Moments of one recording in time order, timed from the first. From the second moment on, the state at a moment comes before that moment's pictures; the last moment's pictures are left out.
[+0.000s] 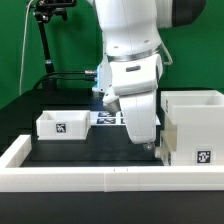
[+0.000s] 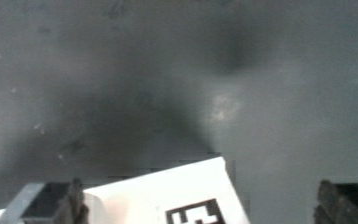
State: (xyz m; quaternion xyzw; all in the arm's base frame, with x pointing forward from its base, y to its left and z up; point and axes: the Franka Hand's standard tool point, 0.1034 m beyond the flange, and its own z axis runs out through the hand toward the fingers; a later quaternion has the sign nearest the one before) arm 0.547 0.025 0.034 -0.75 -0.65 -0.02 0.12
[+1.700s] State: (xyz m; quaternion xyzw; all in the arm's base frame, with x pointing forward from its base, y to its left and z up) arm 0.483 -0.070 0.052 -0.80 -0.59 -0.01 0.08
